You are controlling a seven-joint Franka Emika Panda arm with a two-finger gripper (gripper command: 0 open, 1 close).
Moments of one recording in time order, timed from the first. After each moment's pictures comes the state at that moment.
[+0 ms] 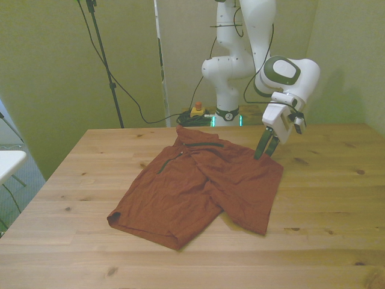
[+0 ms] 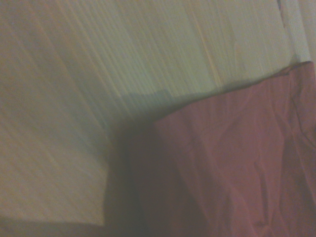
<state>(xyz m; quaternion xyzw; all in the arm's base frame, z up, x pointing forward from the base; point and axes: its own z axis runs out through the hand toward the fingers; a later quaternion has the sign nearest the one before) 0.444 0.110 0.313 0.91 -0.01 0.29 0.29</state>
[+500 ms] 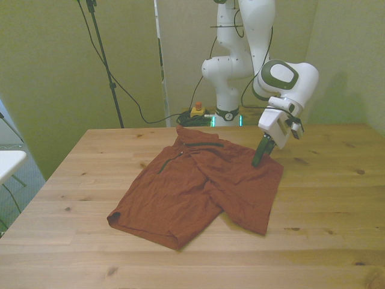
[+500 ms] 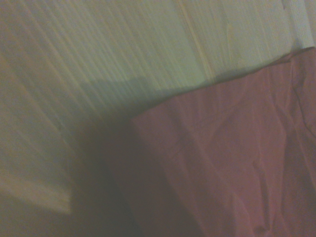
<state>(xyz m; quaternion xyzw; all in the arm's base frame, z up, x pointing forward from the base) 0.458 0.102 0.307 0.91 -0.01 0.28 0.29</state>
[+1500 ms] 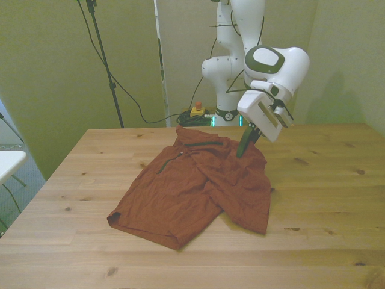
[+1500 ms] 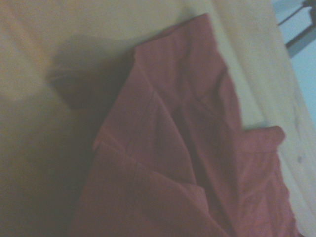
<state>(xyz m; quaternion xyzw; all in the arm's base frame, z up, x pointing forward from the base) 0.488 0.035 0.380 0.89 -0.11 0.33 0.28</state>
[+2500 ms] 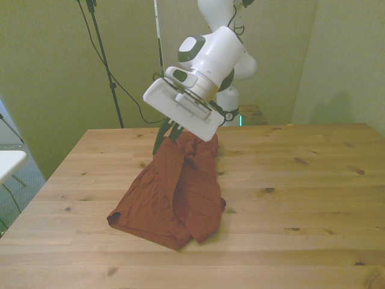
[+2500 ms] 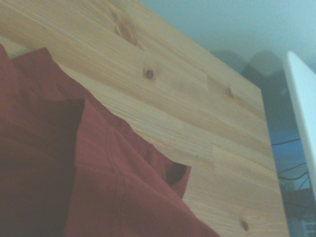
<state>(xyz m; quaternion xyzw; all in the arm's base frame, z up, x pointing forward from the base) 0.555 -0.188 0.432 0.87 -0.31 0.30 0.23</state>
